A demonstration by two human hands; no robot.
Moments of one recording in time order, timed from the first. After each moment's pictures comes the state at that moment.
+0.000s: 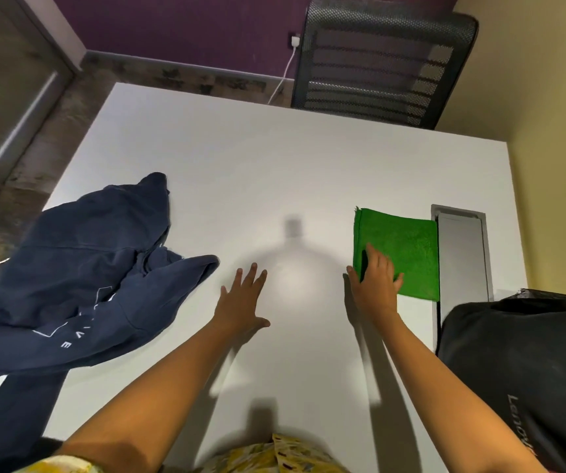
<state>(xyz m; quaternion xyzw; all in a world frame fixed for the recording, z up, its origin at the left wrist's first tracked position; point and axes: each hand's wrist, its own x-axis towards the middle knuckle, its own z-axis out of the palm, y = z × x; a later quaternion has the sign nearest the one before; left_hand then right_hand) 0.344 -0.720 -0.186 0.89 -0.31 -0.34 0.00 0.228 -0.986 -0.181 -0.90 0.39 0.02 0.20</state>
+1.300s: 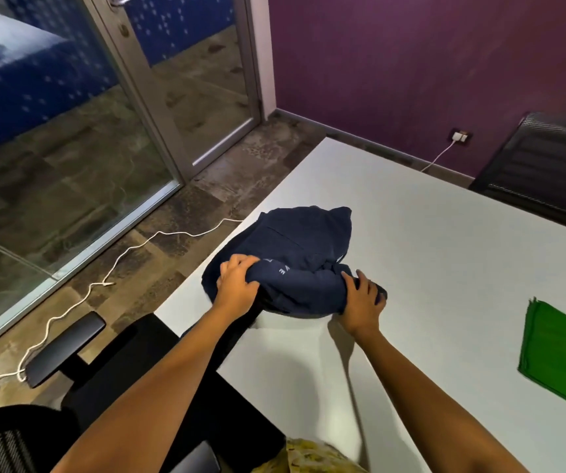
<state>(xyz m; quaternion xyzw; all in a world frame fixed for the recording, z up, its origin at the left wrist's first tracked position) 0.388 -0.387 -0.055 0.94 0.01 -0.04 0.34 0.362 -0.651 -0.137 -0.97 0.12 0.09 0.20</state>
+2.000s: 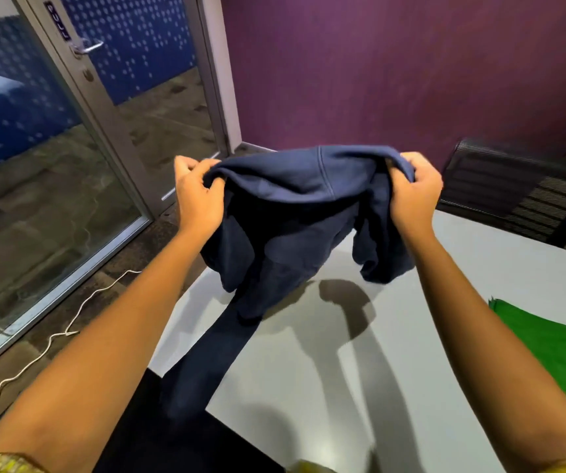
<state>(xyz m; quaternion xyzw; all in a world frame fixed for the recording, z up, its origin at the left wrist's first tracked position) 0.486 -0.403 0.134 0.85 -0.04 0.25 0.46 0.431 -0.713 0.138 -0.74 0.07 -0.35 0.56</state>
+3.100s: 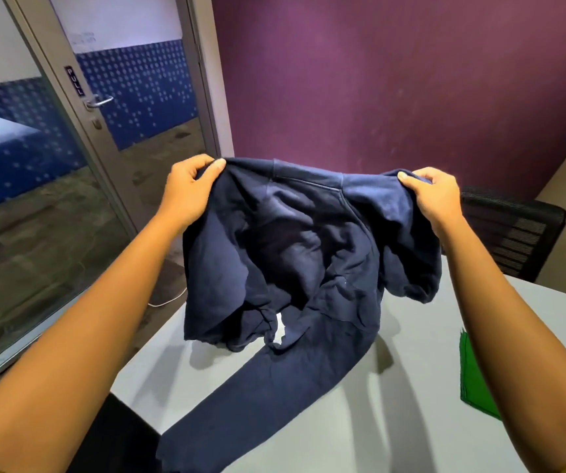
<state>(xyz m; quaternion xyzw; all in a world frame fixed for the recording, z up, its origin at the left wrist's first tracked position) 0.472 -0.443 0.220 0.85 -0.15 0.17 0.48 0.444 -0.856 0.184 -0.80 0.14 -0.26 0.51</state>
